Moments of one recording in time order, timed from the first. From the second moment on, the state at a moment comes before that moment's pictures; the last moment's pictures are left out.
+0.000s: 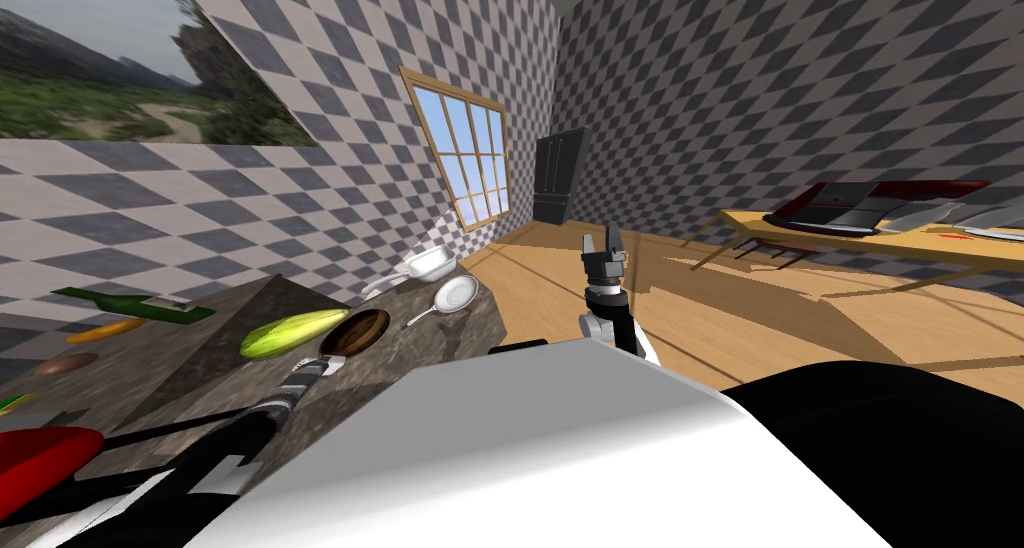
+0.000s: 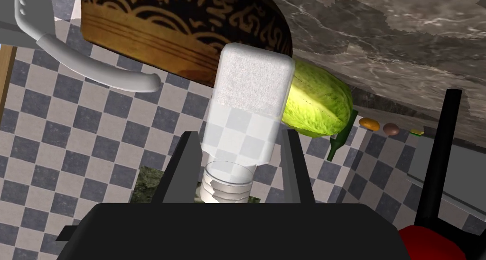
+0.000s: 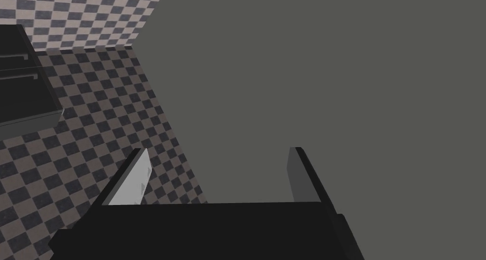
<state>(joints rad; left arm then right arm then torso) 0.97 0.84 0.46 -1.86 0.13 0.29 -0.06 0.48 -0.04 -0.03 -2.28 0.03 -0.62 -0.01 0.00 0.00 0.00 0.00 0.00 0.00</state>
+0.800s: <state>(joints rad) 1.02 1.01 0.54 -1.91 0.18 0.44 0.05 0.48 -0.04 -0.03 -2.28 0.03 -0.62 -0.01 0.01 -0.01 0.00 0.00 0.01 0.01</state>
